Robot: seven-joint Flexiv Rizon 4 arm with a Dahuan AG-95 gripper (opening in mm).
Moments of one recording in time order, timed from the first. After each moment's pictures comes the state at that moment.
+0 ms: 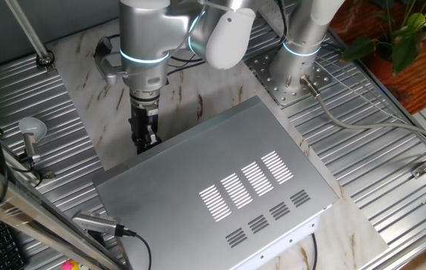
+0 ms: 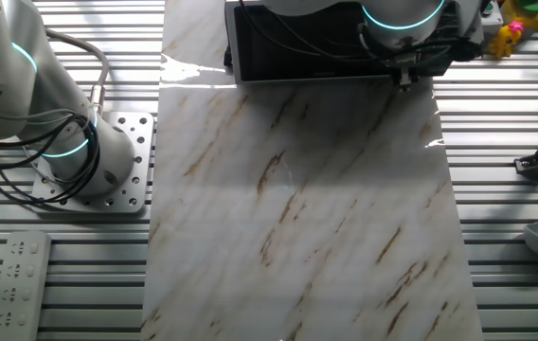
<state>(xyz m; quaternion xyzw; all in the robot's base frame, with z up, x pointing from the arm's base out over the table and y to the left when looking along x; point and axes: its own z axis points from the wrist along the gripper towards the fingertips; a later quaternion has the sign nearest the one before) 0.603 0.132 0.132 -0.02 0.98 0.14 0.15</state>
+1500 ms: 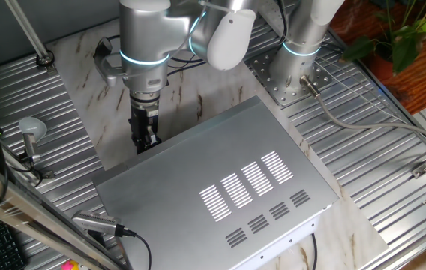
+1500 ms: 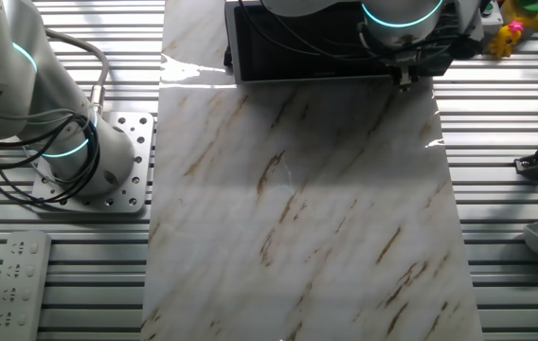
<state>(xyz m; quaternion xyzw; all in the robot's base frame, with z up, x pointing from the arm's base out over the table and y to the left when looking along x) 0.604 0.133 0.132 -0.03 0.98 0.14 0.15</state>
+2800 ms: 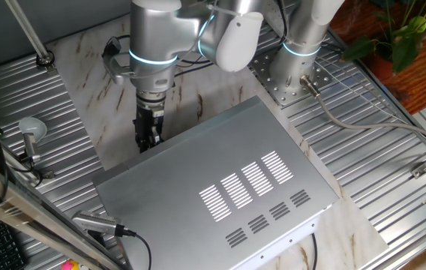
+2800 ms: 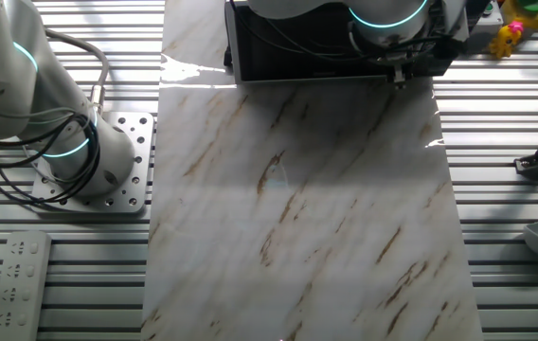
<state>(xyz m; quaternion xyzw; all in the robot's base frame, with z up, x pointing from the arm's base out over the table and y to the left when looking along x) 0.600 0.141 0.131 -0.01 0.97 0.15 0.17</state>
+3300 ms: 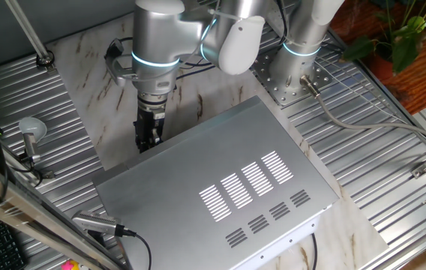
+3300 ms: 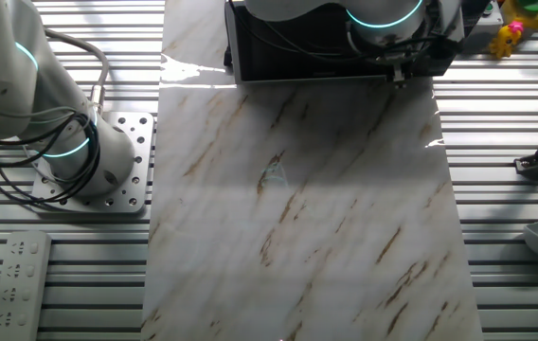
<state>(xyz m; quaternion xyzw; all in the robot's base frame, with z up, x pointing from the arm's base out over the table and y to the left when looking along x) 0.603 0.144 0.128 -0.01 0.97 0.14 0.18</state>
